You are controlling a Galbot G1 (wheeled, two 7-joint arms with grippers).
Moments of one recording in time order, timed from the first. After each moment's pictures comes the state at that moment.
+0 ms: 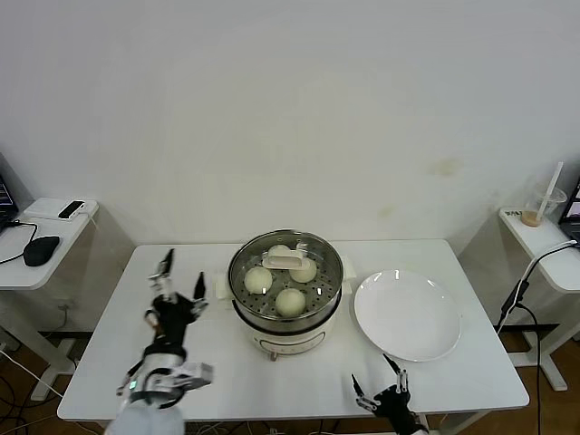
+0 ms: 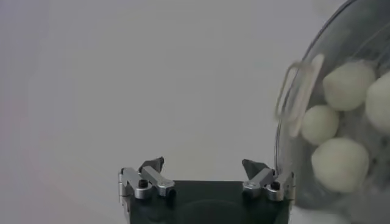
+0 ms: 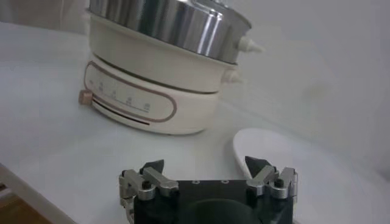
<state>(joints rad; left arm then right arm) 1.45 -1.40 -0.48 -2.20 1.00 0.21 0.01 -1.64 1.46 0.59 1.81 -0.29 0.20 -0.26</state>
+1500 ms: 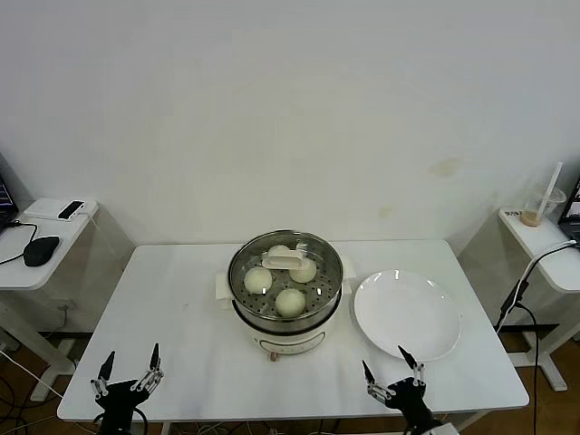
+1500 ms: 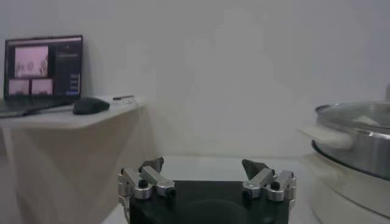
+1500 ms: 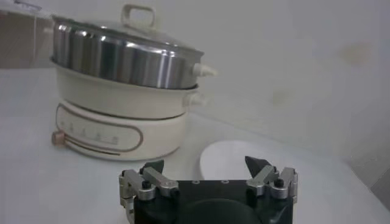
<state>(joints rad) 1.78 -1.45 -0.74 -2.06 -0.30 -0.09 -0.04 -1.70 1.35 0.57 1.95 0.04 0.10 -0.20</state>
